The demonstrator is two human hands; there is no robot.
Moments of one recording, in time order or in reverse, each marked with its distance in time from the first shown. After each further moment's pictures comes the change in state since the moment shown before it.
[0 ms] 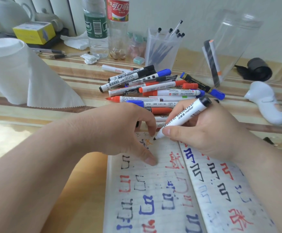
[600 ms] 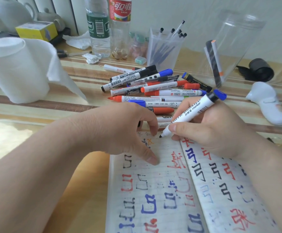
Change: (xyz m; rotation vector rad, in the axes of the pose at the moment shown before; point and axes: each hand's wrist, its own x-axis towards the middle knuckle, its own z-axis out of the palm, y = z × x) left_hand -0.001 0.000 0.001 0.014 -0.003 0.006; right_hand 0.001 0.001 -0.002 0.055 -0.018 0.000
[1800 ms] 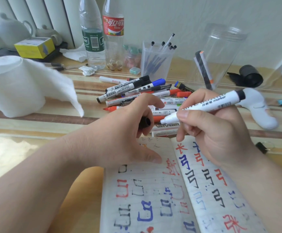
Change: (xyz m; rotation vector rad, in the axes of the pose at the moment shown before) left_hand -0.005 0.002 0.006 -0.318 0.266 0.327; right_hand 0.000 0.012 0.003 0.561 0.233 -0.215
